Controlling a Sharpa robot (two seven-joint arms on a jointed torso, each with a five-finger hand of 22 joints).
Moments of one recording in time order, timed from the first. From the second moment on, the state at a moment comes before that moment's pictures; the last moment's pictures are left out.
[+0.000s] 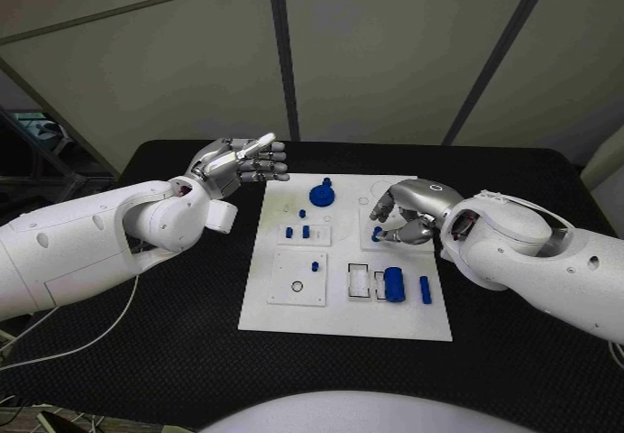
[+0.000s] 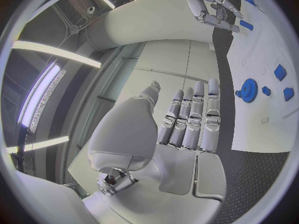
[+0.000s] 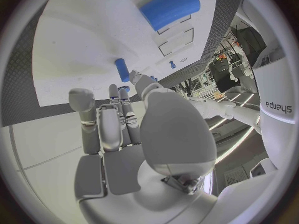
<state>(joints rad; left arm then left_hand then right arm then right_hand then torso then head) 1.09 -0.98 0.11 1.53 0.01 -0.13 0.34 1.29 -0.05 0.18 0.11 0.08 1.01 0.21 0.07 0.07 0.92 0.16 0.36 0.06 1.01 0.11 0.35 0.10 0.17 1.03 0.22 0.08 0.42 1.08 -0.81 0.11 1.64 -1.69 -0.15 -0.22 1.38 -0.16 0.29 0.05 0.23 1.01 0.14 0.07 0.07 1.07 0.09 0.21 0.07 1.47 0.01 1.34 1.21 0.12 1.22 0.11 1.15 0.91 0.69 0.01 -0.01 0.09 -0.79</state>
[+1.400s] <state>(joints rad) 1.09 -0.98 0.11 1.53 0.01 -0.13 0.34 1.29 -0.05 0.18 0.11 0.08 1.01 0.21 0.07 0.07 0.92 0.16 0.36 0.06 1.01 0.11 0.35 0.10 0.17 1.03 0.22 0.08 0.42 1.08 -0.80 0.10 1.66 -1.71 -0.19 -0.24 1.45 -0.10 0.40 0.03 0.18 1.16 0.12 0.12 0.09 1.24 0.05 0.22 0.08 1.47 -0.02 1.39 1.26 0.12 1.27 0.08 1.20 0.99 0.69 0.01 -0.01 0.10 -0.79</state>
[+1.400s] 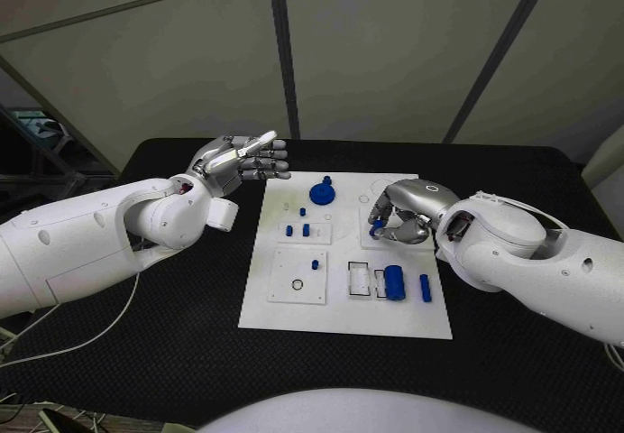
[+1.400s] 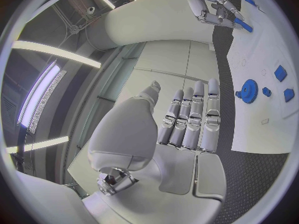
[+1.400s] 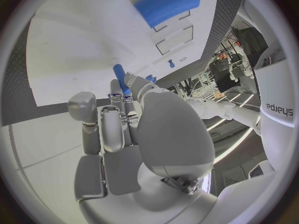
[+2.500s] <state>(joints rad) 1.09 -0.93 0.11 1.50 0.01 -0.12 0.34 1.29 -0.05 0.18 0.11 0.08 1.01 0.21 0.07 0.07 0.92 0.16 0.36 0.06 1.01 0.12 0.35 0.10 0.17 1.03 0.22 0.08 0.42 1.05 -0.58 0.01 1.71 -1.63 -0.26 -0.19 1.46 -0.09 0.42 0.01 0.19 1.16 0.12 0.11 0.09 1.24 0.05 0.22 0.09 1.47 -0.02 1.39 1.26 0.12 1.27 0.08 1.21 0.99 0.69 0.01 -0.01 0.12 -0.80</state>
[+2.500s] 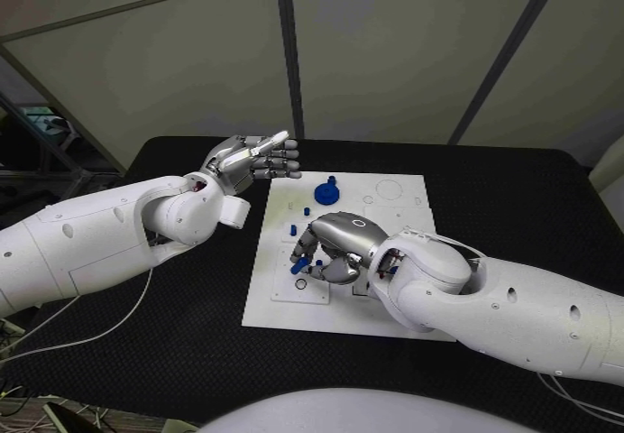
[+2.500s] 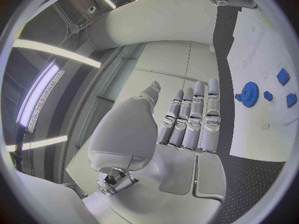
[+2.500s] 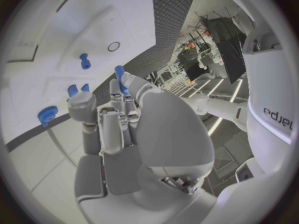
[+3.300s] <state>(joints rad) 1.09 -0.93 0.11 1.50 0.01 -0.12 0.34 1.29 -0.05 0.18 0.11 0.08 1.01 0.21 0.07 0.07 0.92 0.16 0.36 0.06 1.01 0.12 0.35 0.10 0.17 1.03 0.22 0.08 0.42 1.05 -0.56 0.00 1.67 -1.65 -0.15 -0.19 1.46 -0.09 0.42 0.01 0.19 1.16 0.12 0.11 0.09 1.24 0.05 0.21 0.09 1.47 -0.02 1.39 1.26 0.12 1.27 0.08 1.21 0.99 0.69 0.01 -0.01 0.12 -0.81</state>
